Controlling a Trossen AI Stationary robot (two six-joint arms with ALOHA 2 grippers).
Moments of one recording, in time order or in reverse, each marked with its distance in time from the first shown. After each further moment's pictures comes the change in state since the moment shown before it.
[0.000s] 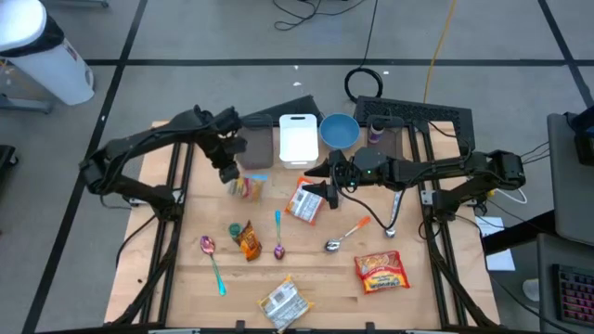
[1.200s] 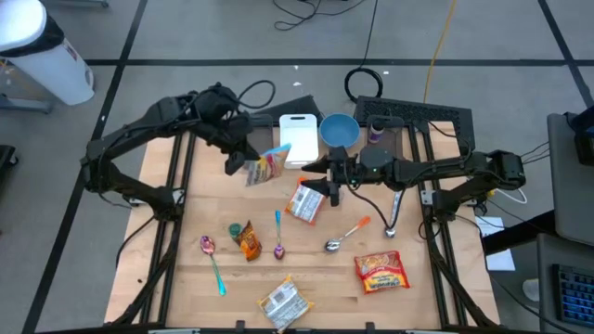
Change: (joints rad) left arm -0.223 0.001 0.478 0.115 -0.082 -0.100; right arm 0.000 0.000 0.000 0.154 -0.008 -0.006
